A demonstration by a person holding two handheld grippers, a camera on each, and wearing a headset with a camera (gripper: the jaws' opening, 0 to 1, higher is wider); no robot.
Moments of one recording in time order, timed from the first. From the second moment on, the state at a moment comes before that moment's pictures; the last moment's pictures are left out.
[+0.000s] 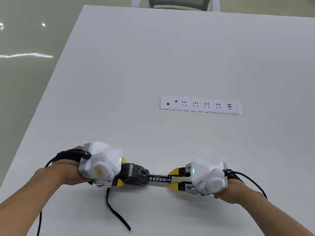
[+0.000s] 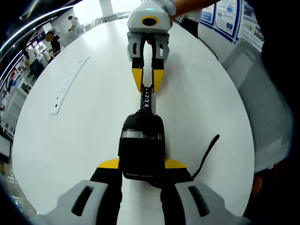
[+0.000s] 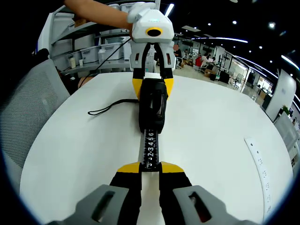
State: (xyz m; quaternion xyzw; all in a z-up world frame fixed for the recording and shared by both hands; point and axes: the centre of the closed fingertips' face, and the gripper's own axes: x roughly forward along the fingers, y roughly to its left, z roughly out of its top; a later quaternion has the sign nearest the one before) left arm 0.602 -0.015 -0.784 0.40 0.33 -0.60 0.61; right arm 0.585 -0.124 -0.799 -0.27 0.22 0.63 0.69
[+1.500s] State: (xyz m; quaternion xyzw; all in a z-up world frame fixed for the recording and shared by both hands) left arm 0.602 -0.016 -0.785 0.39 0.33 -0.60 0.61; right arm 0.583 -0.149 -0.801 -0.27 0.23 0.63 0.69
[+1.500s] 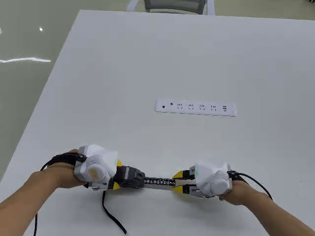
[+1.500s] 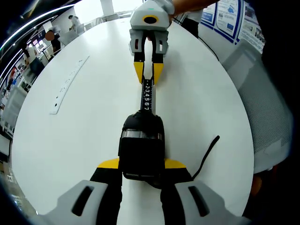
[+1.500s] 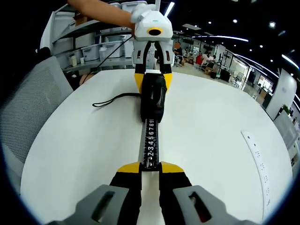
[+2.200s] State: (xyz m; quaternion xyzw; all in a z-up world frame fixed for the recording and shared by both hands) left arm 0.602 -0.017 -0.785 0.39 0.33 -0.60 0.61; right arm 0.581 -0.160 -0.803 -0.27 0.24 0.63 0.69
